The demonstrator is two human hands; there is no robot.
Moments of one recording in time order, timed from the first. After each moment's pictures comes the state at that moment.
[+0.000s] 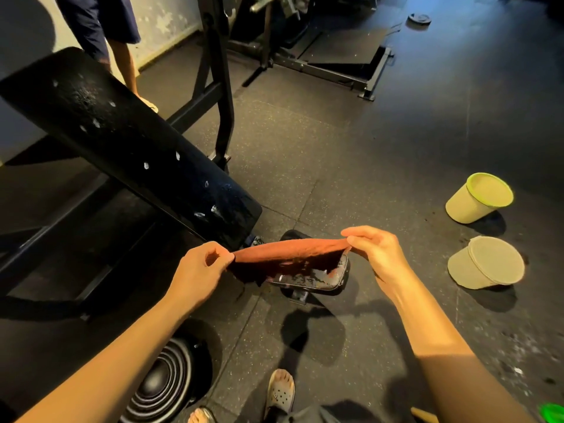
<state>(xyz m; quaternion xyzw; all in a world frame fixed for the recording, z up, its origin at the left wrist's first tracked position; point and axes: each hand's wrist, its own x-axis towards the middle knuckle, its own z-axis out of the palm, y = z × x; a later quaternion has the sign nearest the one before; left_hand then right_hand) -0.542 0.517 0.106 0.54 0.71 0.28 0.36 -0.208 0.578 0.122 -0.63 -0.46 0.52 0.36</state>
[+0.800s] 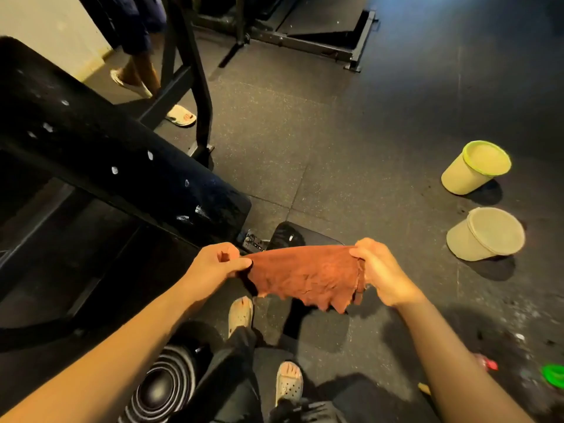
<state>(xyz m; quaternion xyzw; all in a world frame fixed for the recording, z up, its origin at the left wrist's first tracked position) -0.528 0.585 0.057 0.49 0.62 0.24 0.56 -0.194 0.591 0.054 -0.68 -0.38 0.54 0.32</state>
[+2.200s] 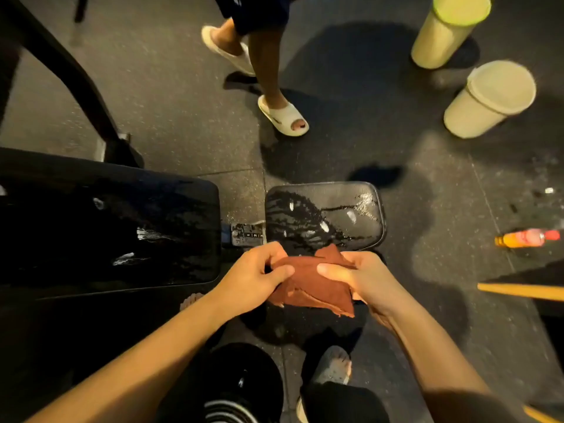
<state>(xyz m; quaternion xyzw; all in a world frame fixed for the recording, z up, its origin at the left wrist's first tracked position) -0.522 0.707 -0.152 0.69 0.43 -0.01 0.59 -0.315 0.593 -0.141 -0.66 -0.19 0.63 0.36</state>
